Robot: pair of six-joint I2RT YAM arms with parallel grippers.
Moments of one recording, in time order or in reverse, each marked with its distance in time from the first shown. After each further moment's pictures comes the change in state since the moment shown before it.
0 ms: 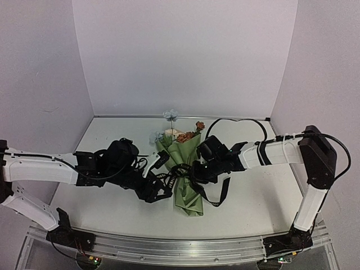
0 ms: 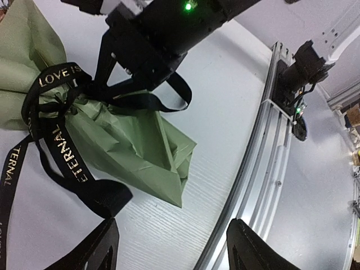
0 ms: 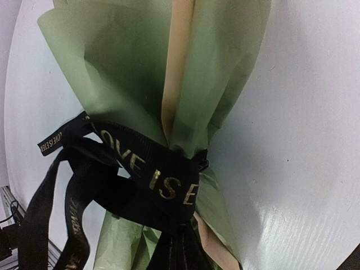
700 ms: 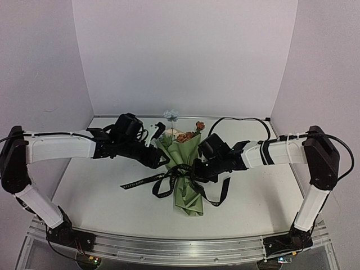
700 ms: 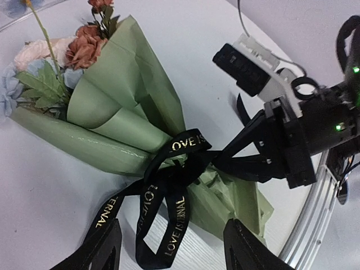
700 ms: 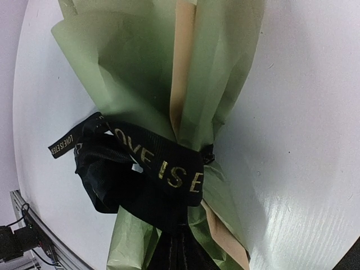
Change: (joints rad) left arm 0.256 0.228 0.259 -0.056 -0.027 0.068; right arm 0.001 -0.030 -0.003 -0.007 -0.007 0.060
